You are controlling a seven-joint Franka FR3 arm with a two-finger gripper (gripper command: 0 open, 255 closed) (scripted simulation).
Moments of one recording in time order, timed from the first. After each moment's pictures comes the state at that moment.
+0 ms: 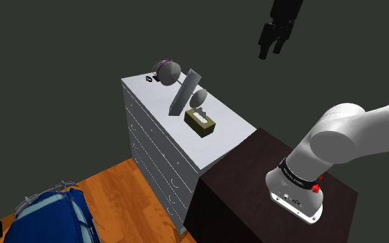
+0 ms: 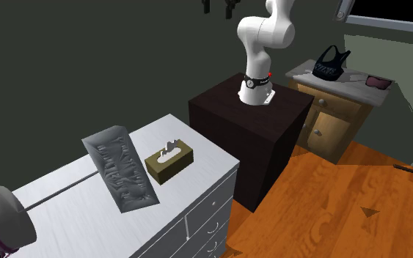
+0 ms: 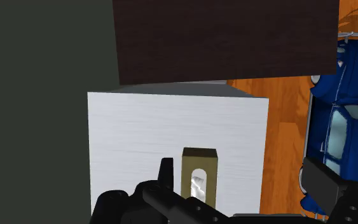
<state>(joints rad) 0.00 -0.75 -0.04 -2.33 -0.09 1.50 0.02</state>
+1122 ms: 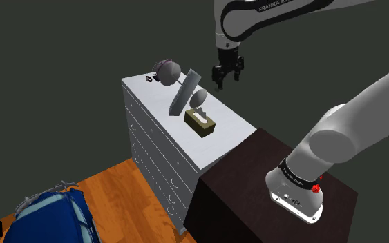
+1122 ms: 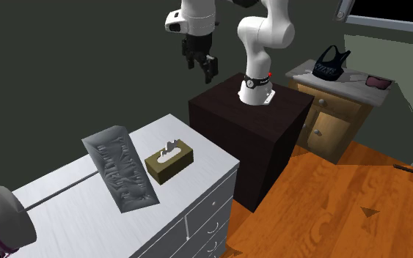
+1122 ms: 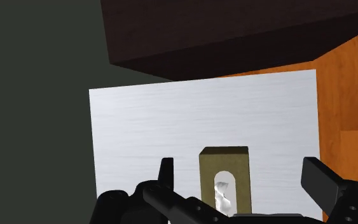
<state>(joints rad) -0.03 -0.25 0.09 -2.34 -0.18 1.86 0.29</state>
